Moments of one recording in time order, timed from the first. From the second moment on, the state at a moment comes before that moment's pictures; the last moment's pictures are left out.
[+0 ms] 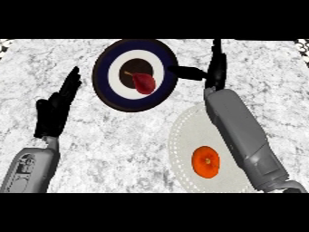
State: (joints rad) left arm -0.28 0.17 0.01 -1.39 -0.10 0.04 0.08; right arm -0.90 -0.04 0.02 -0.61 -0.08 -0.67 -0.14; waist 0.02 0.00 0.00
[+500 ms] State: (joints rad) left arm -0.24 0.18 0.03 -1.43 -0.09 0.02 0.09; right arm -0.66 -0.15 -0.02 -0.74 -0.12 -0.47 -0.24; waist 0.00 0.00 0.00
